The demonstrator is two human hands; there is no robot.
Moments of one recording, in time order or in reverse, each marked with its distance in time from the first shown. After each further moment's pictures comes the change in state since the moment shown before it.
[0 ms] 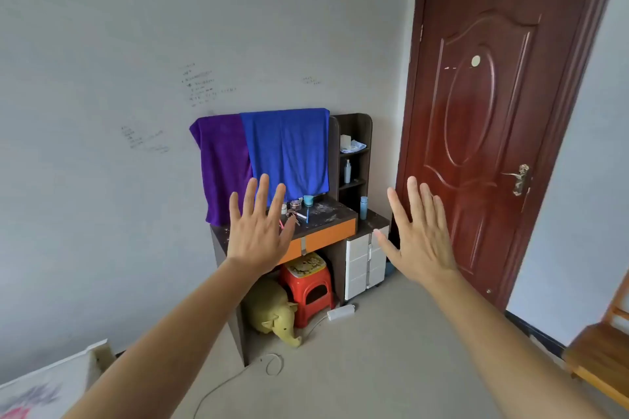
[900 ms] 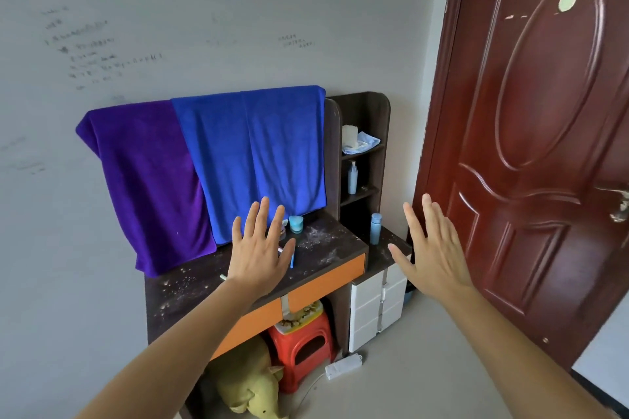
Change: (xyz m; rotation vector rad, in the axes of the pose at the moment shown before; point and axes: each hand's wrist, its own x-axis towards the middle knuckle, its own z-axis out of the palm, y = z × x) left_hand 0.339 -0.020 0.410 -0.100 -0.225 -0.001; right_hand 0.284 0.128 0.436 0.116 -0.267 0.070
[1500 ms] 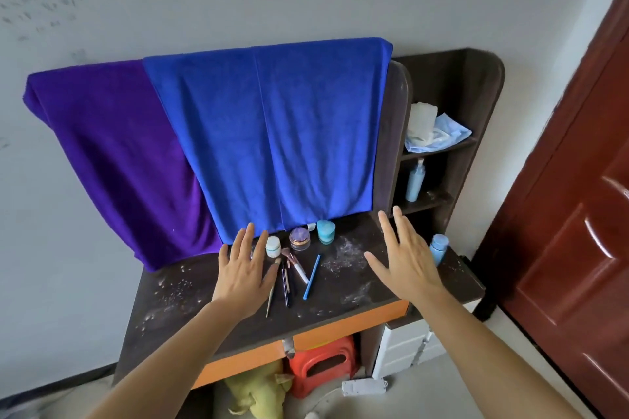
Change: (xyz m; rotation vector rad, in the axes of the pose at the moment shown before) left_hand 0.162 -0.080 0.190 0.063 -0.276 -0.342; right_hand 0.263 -0.005 0.257 0.250 -0.273 -0.260
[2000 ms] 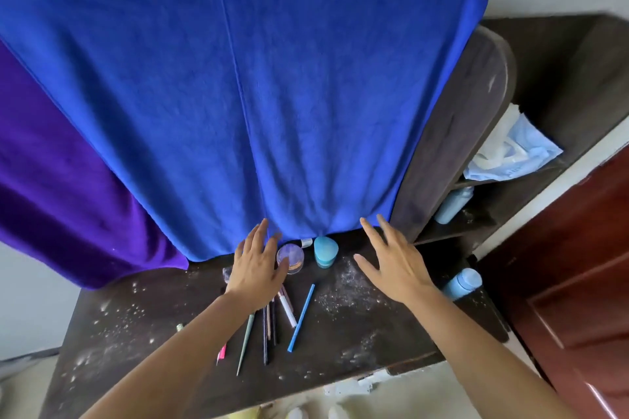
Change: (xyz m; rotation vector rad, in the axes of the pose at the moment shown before) left_hand 0.197 -0.014 0.127 -0.245 -0.111 -0.069; right_hand 0.194 0.046 0.127 -0.015 -0.265 -0.074
